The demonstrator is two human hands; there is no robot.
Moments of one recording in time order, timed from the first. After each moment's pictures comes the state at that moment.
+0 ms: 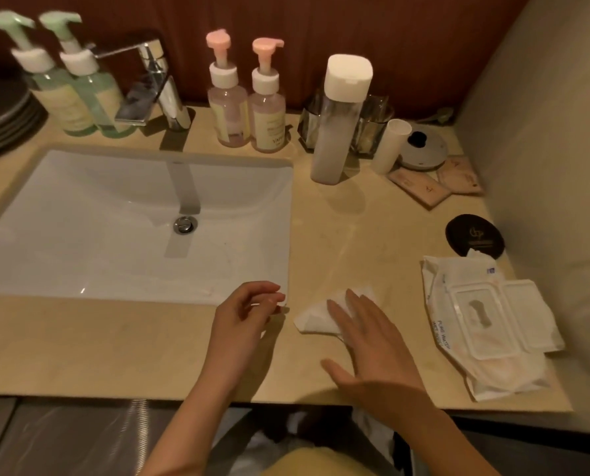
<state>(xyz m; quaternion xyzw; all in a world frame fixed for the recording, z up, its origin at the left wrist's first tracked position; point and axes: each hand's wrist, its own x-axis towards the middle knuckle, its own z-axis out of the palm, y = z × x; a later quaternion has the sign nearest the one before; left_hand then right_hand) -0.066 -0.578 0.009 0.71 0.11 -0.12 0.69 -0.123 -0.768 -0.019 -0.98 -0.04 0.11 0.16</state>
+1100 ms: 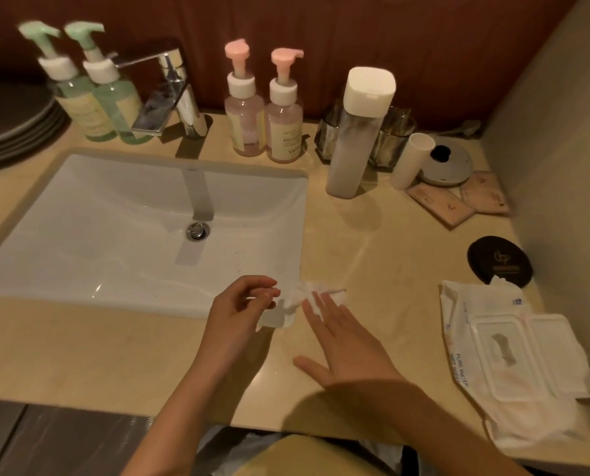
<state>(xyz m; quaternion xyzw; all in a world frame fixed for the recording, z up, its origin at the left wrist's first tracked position) -0.029 -0.570 0.008 0.74 0.09 -0.11 0.65 -0.065 -0.746 -0.032 -0.97 -0.16 0.15 0.10</state>
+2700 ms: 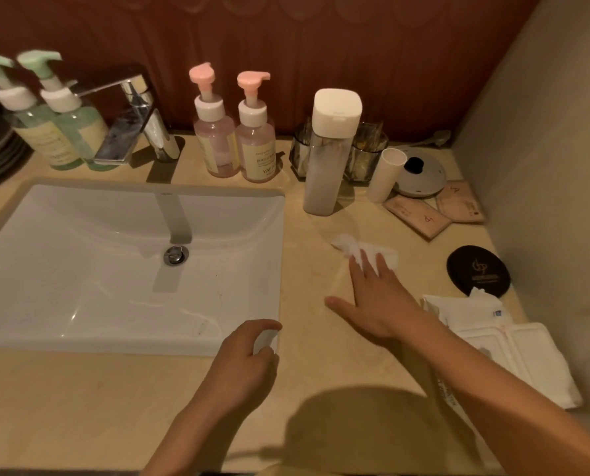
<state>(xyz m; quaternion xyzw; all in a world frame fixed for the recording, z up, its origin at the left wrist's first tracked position) -0.027 -0.589 -0.014 0.86 0.00 -0.21 0.47 0.018 -0.820 -0.013 -0.97 0.01 0.24 0.05</state>
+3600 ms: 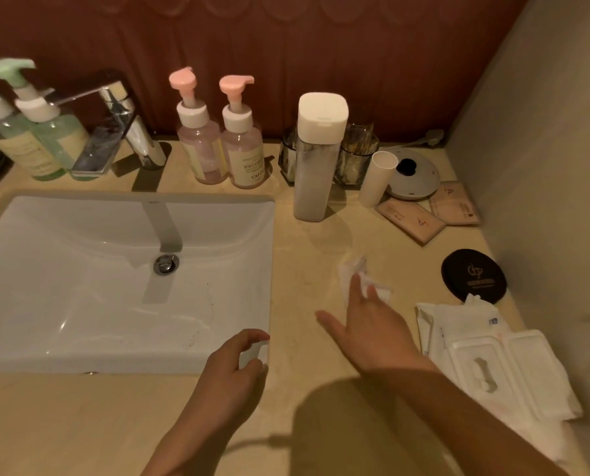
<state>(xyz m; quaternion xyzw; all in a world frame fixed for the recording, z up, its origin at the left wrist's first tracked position) -0.021 -0.587 -0.026 0.85 0.01 -0.22 0.47 -0.005 -0.797 0.007 -0.97 0.10 0.20 0.08</state>
